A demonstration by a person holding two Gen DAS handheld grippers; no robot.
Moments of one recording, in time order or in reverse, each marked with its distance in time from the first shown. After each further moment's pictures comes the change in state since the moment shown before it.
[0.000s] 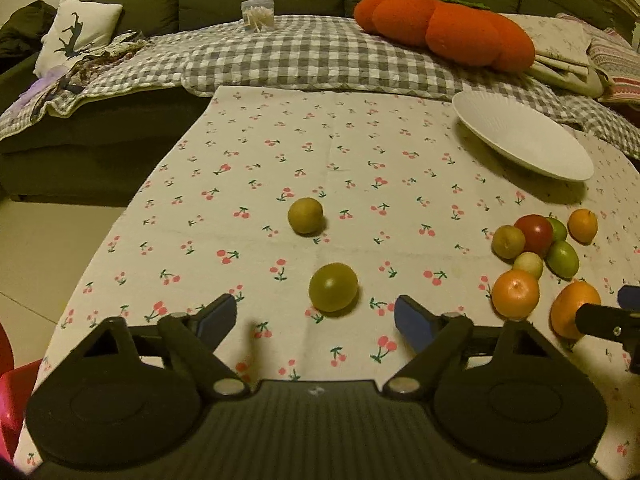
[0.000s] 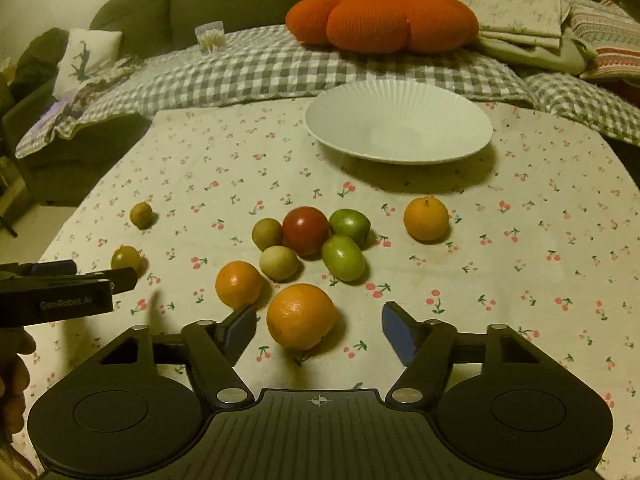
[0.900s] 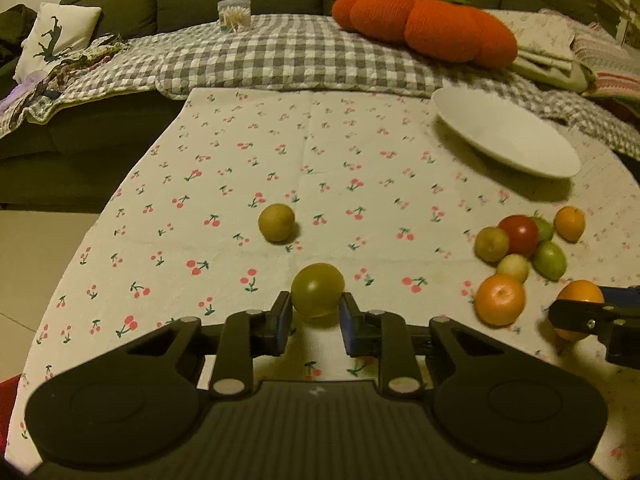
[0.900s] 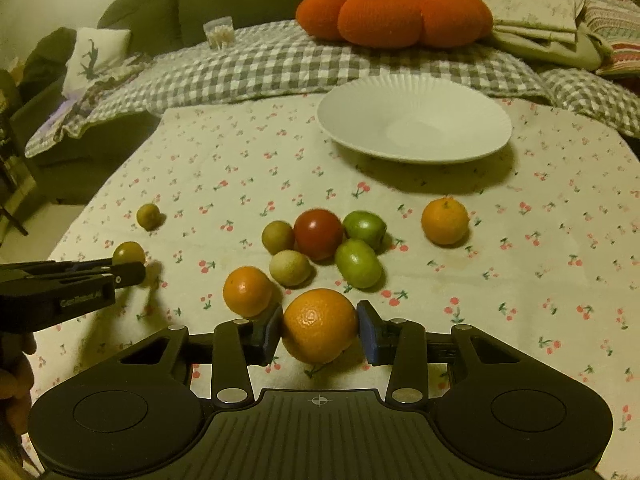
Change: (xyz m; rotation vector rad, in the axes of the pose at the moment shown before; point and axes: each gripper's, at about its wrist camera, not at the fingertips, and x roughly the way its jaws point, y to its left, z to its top) left arm 0.004 -0.008 0.006 0.021 -0.006 -0.058; right arm 0.007 -0.002 0.007 -0.003 0.001 0.043
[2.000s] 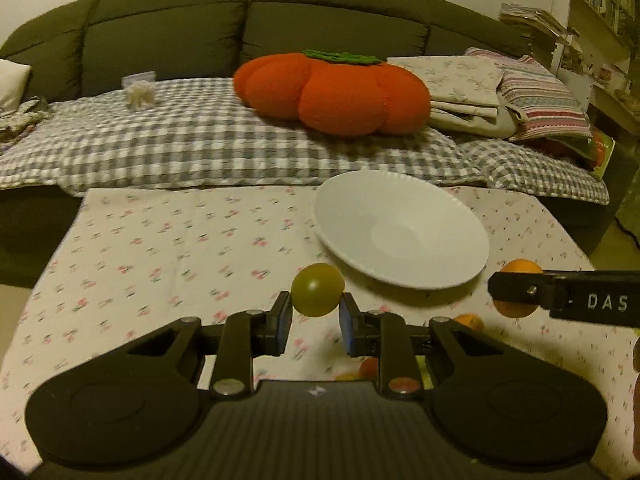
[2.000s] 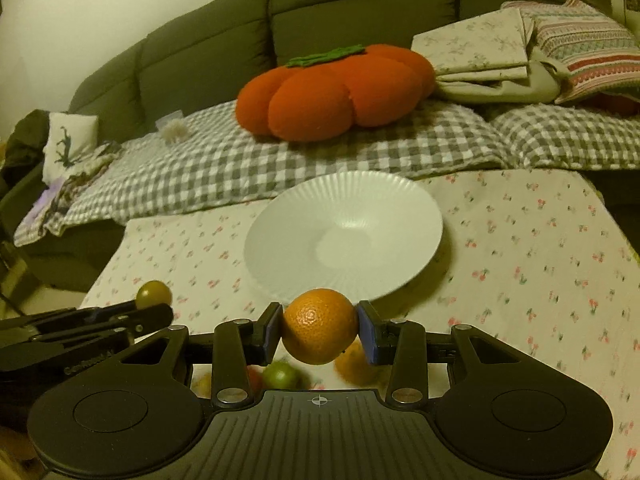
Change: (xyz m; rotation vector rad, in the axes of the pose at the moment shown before) left arm 0.006 -0.081 0.082 0.076 -0.133 -0.186; right arm -0.016 -0.075 0.082 0.126 -0.149 -0.011
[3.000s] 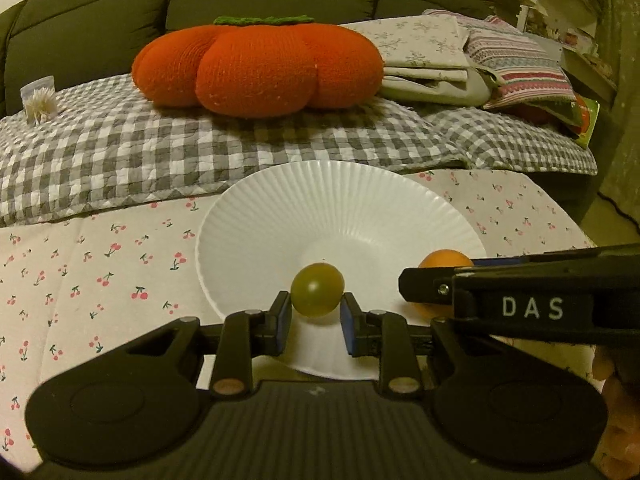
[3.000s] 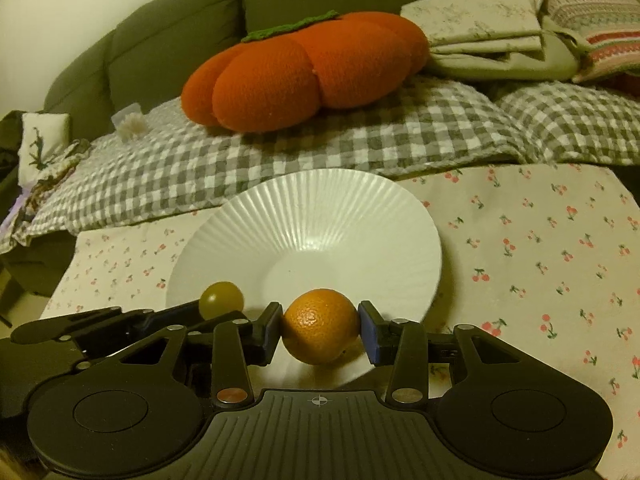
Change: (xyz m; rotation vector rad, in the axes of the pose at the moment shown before) left arm 0.112 -0.050 0.025 0.105 0.033 -0.105; right arm 0.089 -0.037 0.028 0.037 0.052 -0.013
